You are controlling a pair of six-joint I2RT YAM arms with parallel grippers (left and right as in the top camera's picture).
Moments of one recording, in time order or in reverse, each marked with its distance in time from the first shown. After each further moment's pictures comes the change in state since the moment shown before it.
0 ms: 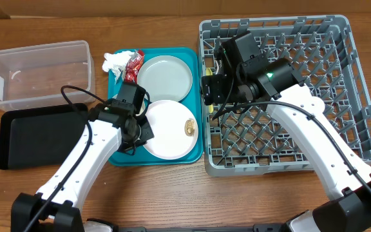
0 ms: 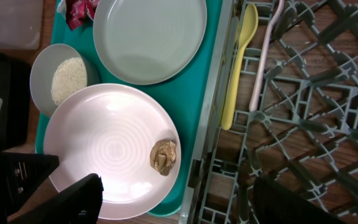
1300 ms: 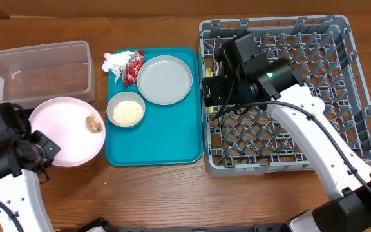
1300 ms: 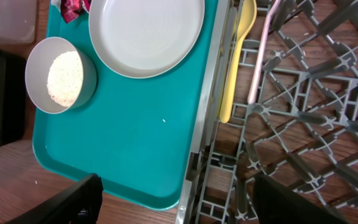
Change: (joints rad) left arm 0.786 -0.368 0.163 -0.346 -0.150 0.258; right arm 0.000 0.000 0.000 -0.024 0.000 0.000
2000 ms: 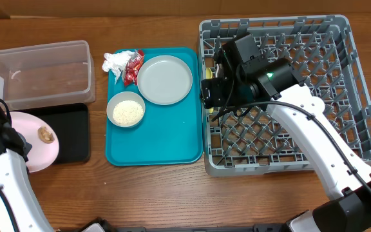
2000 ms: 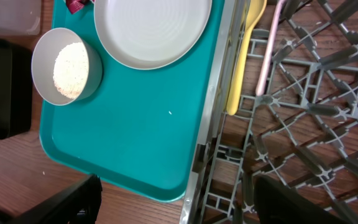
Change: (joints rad) left arm 0.094 0.163 0.000 0.147 -0.398 -0.111; right arm 0.000 0.000 0.000 -0.019 -0.035 0.000
